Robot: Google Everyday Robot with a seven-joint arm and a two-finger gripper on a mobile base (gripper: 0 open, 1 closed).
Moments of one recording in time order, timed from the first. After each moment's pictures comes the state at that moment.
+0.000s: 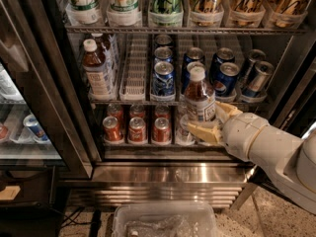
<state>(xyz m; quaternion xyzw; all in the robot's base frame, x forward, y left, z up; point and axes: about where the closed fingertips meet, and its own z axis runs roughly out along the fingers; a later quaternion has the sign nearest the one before) 0.505 -0.121 0.849 -0.33 0.71 0.12 0.61</state>
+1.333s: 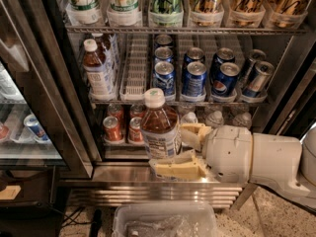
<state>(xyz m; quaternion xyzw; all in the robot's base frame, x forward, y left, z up) 0.385 -0.018 0.887 -0.48 0.61 0.34 0.53</state>
